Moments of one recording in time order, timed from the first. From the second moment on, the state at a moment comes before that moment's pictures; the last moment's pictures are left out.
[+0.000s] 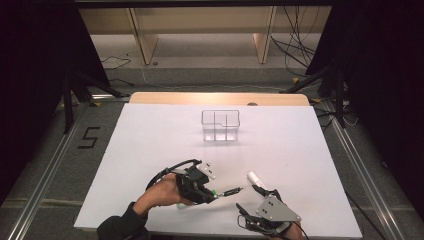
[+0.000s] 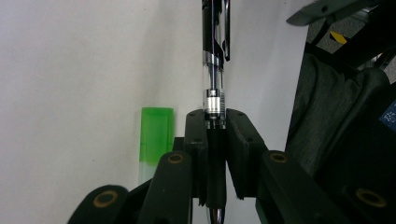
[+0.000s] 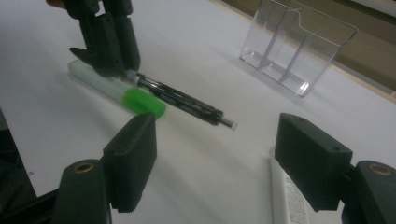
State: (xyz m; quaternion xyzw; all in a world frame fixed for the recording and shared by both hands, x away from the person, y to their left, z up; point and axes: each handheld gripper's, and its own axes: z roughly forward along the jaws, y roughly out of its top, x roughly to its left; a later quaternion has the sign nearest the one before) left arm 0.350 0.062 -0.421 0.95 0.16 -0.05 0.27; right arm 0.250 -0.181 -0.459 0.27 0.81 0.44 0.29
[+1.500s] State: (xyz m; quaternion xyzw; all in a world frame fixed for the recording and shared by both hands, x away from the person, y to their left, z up) left arm 0.344 0.037 -0.422 0.96 0.13 -0.06 0.25; right arm 0.233 -0.126 -0.476 0.12 0.84 0.28 0.44
